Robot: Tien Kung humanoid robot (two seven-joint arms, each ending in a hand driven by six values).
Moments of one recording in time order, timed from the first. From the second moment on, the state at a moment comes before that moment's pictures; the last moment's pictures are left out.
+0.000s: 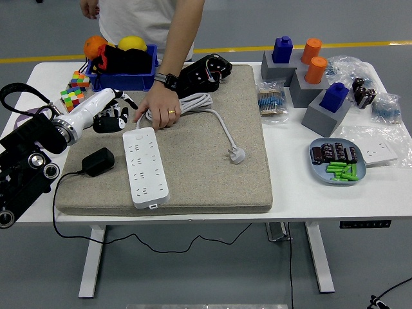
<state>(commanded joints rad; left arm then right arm) -0.50 0.41 -1.02 -1.27 1.66 -0.06 0.21 0.00 -0.07 1.73 0.28 -1.20 0.17 0.08</state>
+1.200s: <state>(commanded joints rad) -0.31 0.42 -1.21 -1.19 1.73 -0.12 0.15 0.00 -0.07 1.73 0.28 -1.20 0.17 0.08</state>
